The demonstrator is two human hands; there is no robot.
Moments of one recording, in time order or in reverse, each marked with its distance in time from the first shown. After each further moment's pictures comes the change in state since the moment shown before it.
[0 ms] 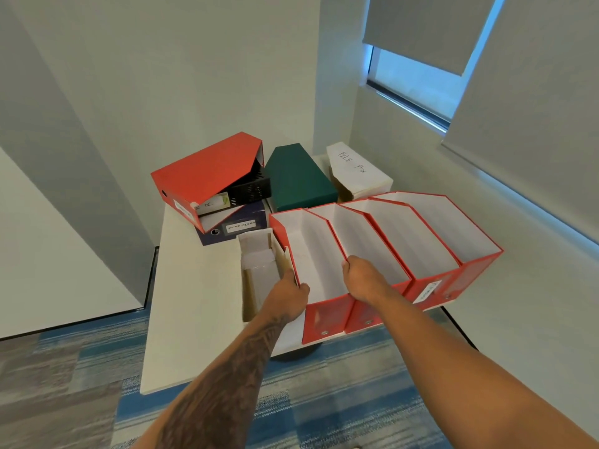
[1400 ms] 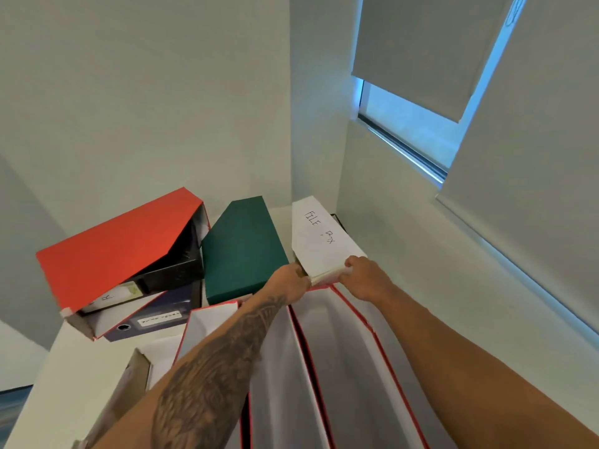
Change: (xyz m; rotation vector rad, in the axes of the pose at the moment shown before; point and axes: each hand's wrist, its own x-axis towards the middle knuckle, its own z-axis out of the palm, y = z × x) left_hand 0.311 0.232 0.045 0.279 0.010 0.028; right_hand 0.310 0.091 -0.175 -0.150 -0.073 -0.053
